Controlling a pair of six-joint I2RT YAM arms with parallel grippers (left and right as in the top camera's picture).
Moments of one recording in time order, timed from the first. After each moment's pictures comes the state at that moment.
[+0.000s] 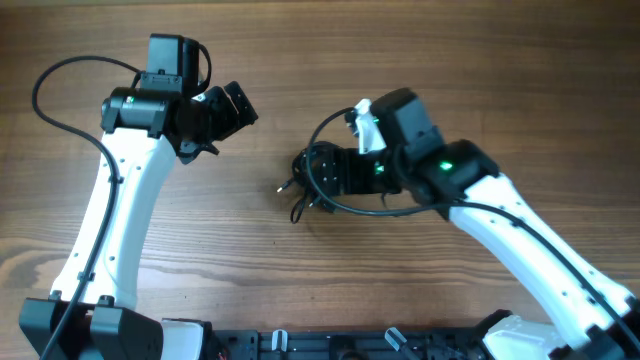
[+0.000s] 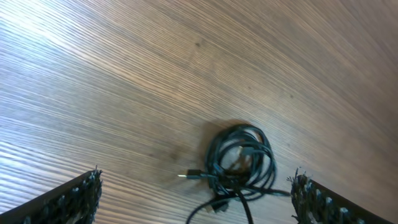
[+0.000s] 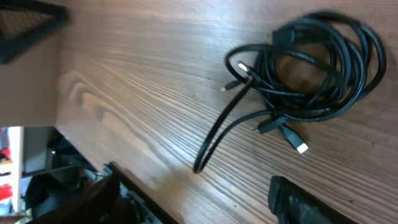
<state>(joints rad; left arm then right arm) -0.12 1.54 1.44 -1.04 0.12 -0.64 0.59 1.44 1.19 -0.70 -0.45 0.55</state>
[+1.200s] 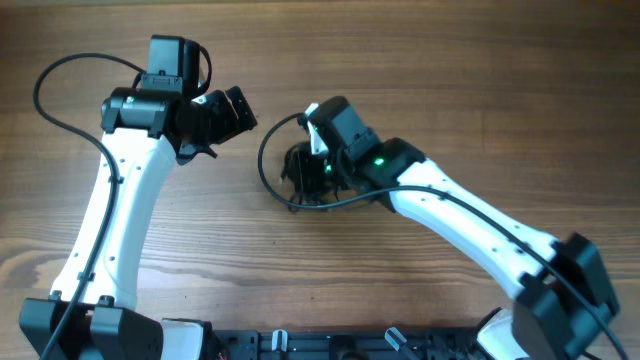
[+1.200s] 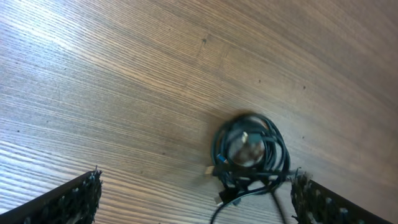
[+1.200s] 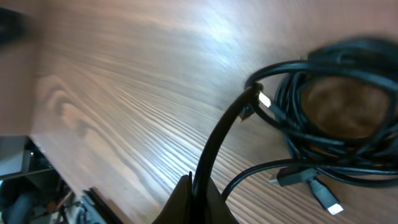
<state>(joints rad) -0.12 1.54 1.44 -1.07 0.10 -0.56 0.73 1.65 1.26 -0.49 -0.34 0.59</state>
